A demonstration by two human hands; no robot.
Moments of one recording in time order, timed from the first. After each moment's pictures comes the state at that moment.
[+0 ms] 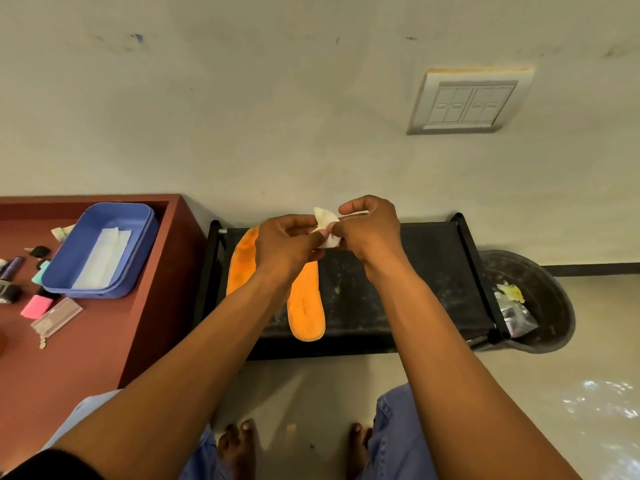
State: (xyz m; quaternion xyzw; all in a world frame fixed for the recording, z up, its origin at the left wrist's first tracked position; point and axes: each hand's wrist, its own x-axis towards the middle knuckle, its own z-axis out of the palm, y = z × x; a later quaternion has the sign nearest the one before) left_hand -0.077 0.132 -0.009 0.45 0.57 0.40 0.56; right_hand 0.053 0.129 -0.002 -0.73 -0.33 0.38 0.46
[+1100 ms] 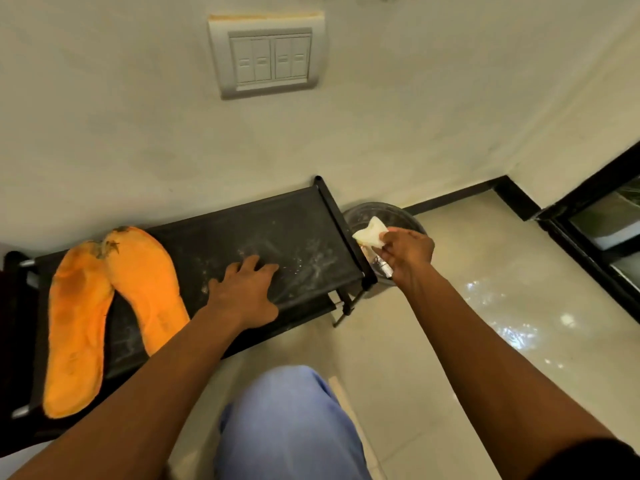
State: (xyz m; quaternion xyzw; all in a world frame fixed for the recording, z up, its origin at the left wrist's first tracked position) left_hand 0.034 0.089 -0.087 0.86 0.40 -0.19 0.23; right_hand 0.303 -0.011 -0.095 -0.70 0.08 0.31 0.64
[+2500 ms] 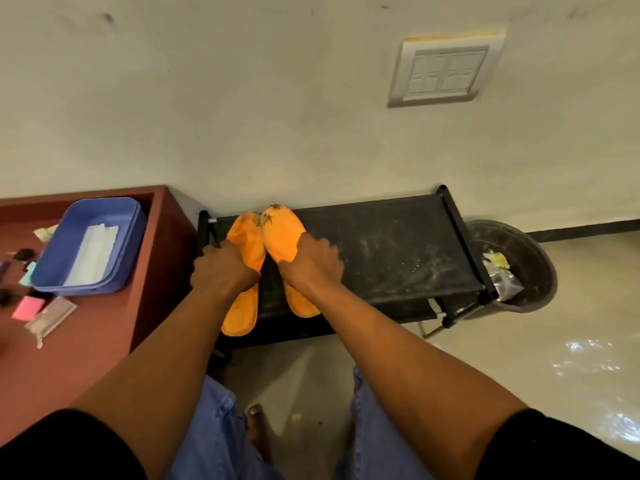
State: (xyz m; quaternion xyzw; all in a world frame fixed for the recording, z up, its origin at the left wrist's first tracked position) left_hand -0.166 0.151 -0.073 0.64 0.73 -0.07 0.23; right_hand -0.021 0.101 -0.071 -0.81 -0.49 0.28 0.13
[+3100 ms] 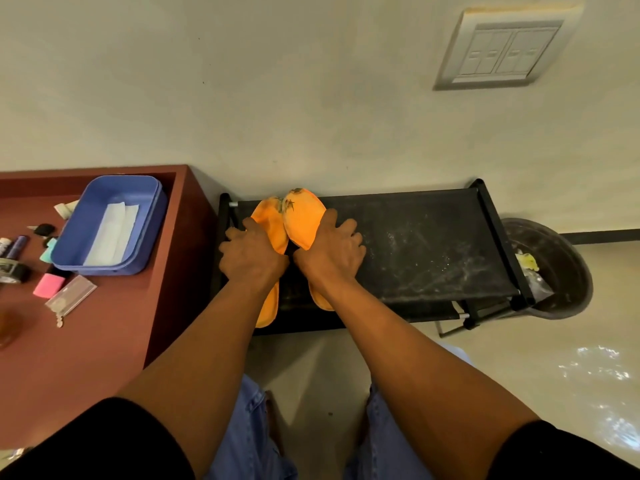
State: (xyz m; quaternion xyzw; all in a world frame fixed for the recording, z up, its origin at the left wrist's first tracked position) left_hand -0.150 0.152 -0.088 0.63 0.75 0.00 0.19; right_hand -0.037 0.117 -0.091 -0.84 -0.48 0.18 0.16
